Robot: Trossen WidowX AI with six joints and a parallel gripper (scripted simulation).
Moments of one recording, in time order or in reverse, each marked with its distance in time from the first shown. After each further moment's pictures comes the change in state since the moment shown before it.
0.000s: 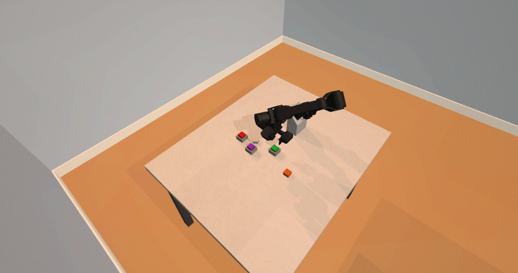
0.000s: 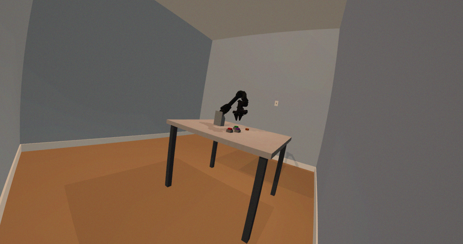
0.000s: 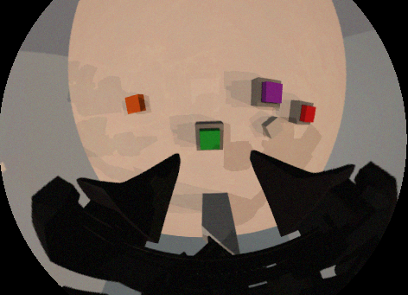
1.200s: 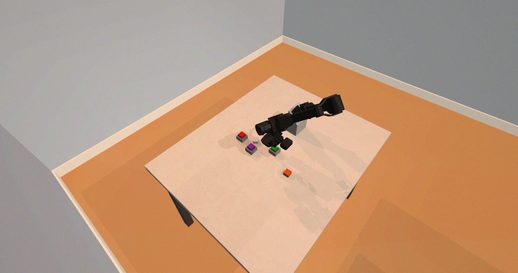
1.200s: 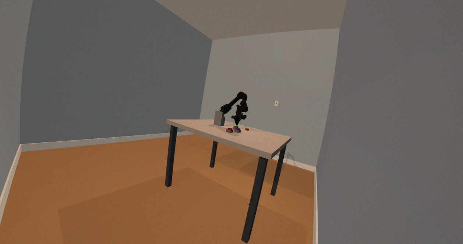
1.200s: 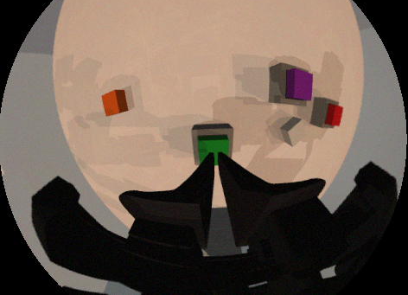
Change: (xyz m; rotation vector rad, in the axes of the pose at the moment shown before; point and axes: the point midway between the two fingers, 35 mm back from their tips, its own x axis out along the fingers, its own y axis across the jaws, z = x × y) arm 0.053 0.002 -0.006 0.009 0.015 0.012
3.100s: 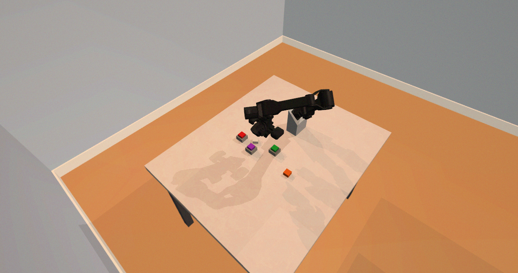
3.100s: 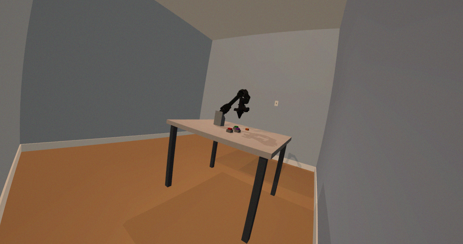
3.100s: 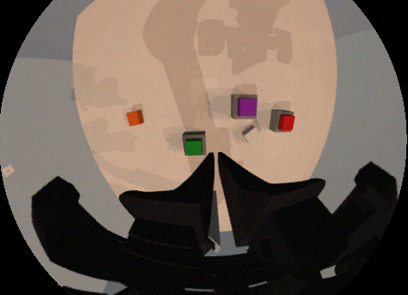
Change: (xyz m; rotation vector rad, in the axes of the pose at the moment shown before) arm -0.083 -0.036 0.035 0.002 -0.001 0.001
